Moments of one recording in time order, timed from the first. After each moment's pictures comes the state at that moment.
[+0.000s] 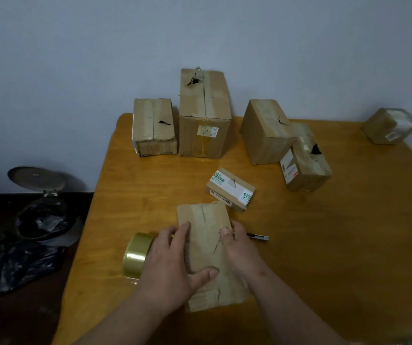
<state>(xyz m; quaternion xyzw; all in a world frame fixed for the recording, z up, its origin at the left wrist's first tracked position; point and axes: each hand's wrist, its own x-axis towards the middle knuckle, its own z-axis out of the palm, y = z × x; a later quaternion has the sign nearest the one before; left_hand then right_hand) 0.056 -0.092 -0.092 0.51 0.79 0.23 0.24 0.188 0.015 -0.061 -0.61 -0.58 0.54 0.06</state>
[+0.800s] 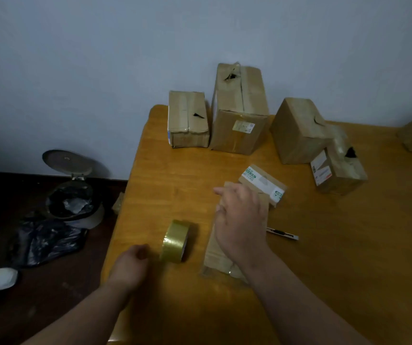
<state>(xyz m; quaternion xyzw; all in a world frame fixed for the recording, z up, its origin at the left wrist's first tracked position) -0.054 -0.165 -0.146 0.17 0.86 0.26 0.41 0.112 -0.019 -0.039 -0.43 -0.86 0.17 0.21</state>
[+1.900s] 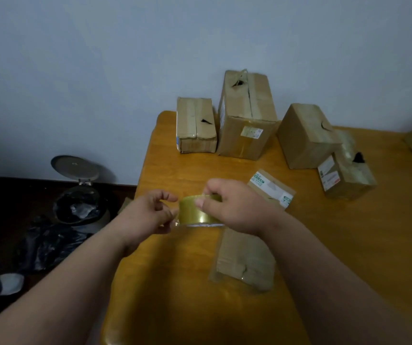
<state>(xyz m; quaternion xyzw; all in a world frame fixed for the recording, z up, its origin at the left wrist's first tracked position) -0.092 -0.114 -0.032 0.31 0.70 0.43 0.48 0.077 -0.002 0.038 -0.30 -0.87 0.38 0.00</state>
